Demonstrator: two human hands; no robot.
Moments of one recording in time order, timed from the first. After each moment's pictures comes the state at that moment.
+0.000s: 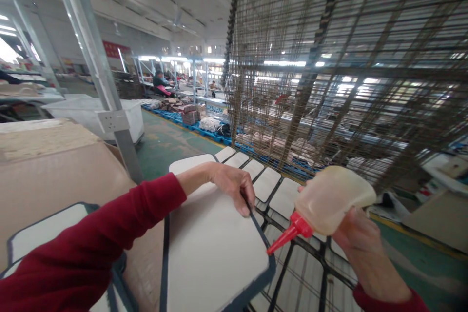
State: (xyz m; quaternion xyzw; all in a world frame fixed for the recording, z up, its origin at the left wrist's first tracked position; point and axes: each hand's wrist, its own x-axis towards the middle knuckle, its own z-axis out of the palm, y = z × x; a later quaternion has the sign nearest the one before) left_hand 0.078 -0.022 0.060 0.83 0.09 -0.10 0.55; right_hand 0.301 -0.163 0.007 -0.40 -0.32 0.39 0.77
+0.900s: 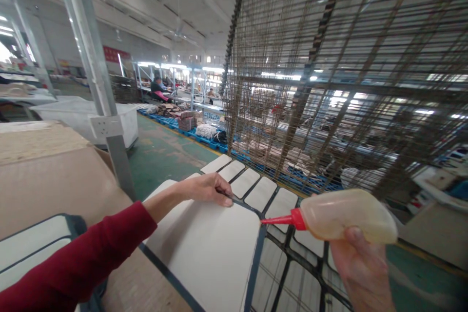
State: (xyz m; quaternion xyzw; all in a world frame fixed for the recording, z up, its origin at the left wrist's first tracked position) left_hand 0.034 -0.006 0.026 0.82 0.20 0.11 0.52; right_hand 0.308 -0.160 -0.014 -0.34 -0.38 0.19 0.84
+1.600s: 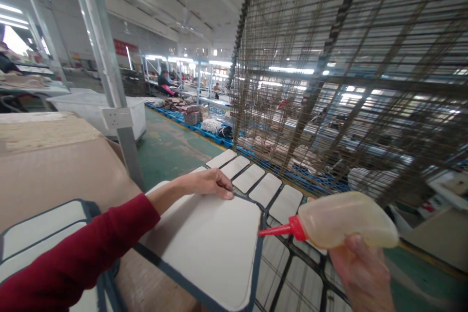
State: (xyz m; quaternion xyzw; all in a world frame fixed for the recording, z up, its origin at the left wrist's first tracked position) left_hand 0.020 -0.004 0.017 0.78 0.24 0.11 0.56; right_hand 0.295 -0.164 -0.021 -0.33 -0.40 0.28 0.81
